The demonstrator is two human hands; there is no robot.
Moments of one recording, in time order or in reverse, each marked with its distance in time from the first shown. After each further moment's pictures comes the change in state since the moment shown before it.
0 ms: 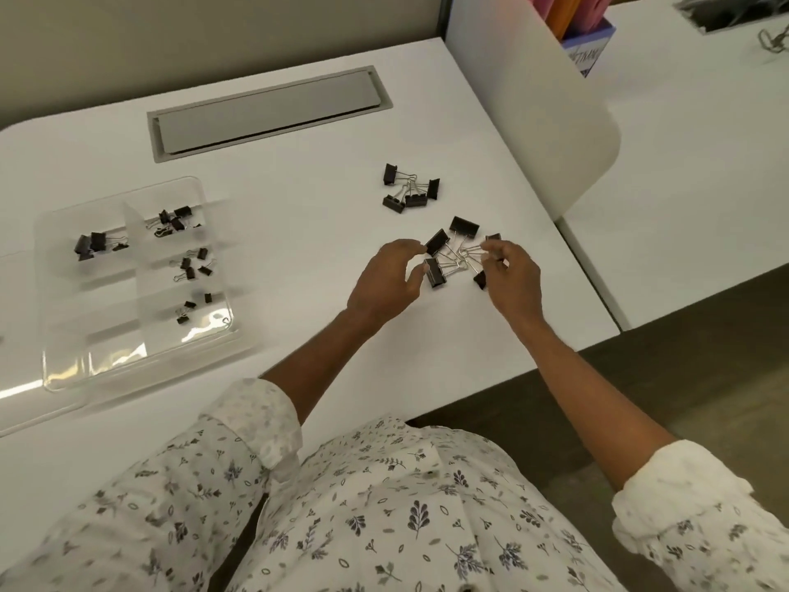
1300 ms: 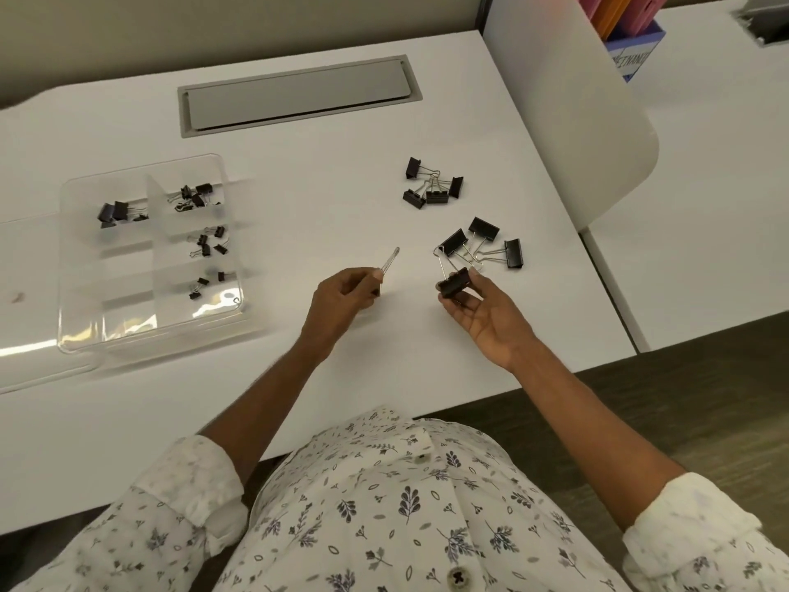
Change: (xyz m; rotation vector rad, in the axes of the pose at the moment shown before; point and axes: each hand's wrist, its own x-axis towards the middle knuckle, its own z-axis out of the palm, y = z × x) left_hand -0.065 -0.033 -0.032 -0.709 0.128 -0.500; right_hand -0.032 -0.004 0.013 1.076 -0.498 0.708
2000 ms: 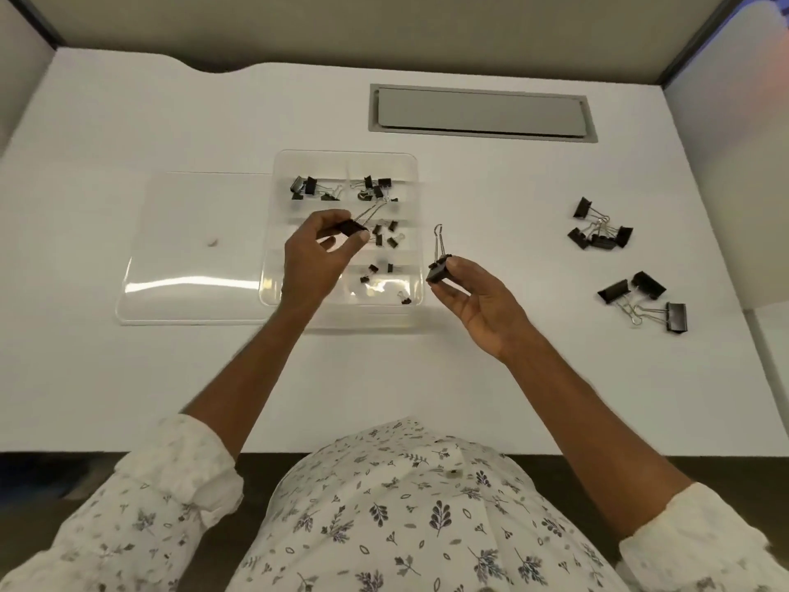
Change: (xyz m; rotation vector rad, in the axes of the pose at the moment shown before) left_hand -0.027 0.012 -0.268 0.069 0.495 0.256; right_hand 0.029 0.126 0.241 -0.274 -0.261 0.013
